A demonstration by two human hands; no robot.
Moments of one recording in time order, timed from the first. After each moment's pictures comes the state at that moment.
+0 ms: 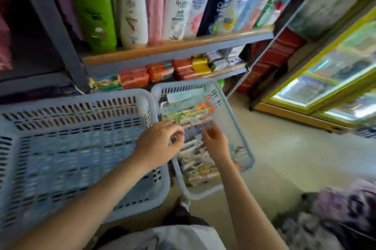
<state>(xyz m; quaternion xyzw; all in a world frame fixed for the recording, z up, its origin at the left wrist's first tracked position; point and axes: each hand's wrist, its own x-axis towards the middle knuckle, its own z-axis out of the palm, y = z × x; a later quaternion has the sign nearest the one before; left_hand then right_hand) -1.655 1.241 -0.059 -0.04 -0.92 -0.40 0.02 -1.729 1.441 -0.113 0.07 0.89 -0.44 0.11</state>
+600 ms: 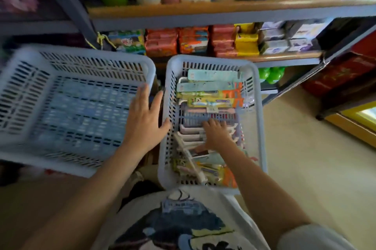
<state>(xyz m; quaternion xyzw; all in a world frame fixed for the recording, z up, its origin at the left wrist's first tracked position) -1.679 1.309 -0.113 0.28 -0.96 -0.09 -0.01 -1.840 1.481 -0.223 -0.42 0.83 0.10 0.34</state>
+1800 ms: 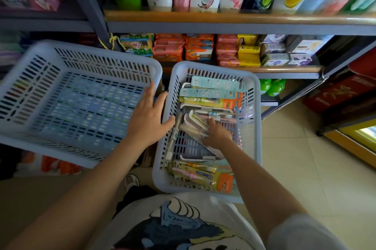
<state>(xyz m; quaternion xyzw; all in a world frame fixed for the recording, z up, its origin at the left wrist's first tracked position) -1.679 1.316 -0.105 0.31 -0.93 -0.17 -0.04 -1.850 1.483 -0.225 -0.34 0.88 -0.01 0.32</state>
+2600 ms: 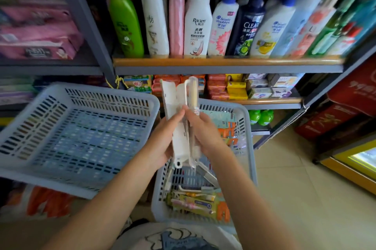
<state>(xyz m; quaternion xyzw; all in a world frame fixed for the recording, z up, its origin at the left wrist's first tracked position) -1.717 1.358 -0.010 0.33 -0.45 -0.82 0.10 -1.808 1.435 -0.017 -0.14 0.64 -0.62 0.43</state>
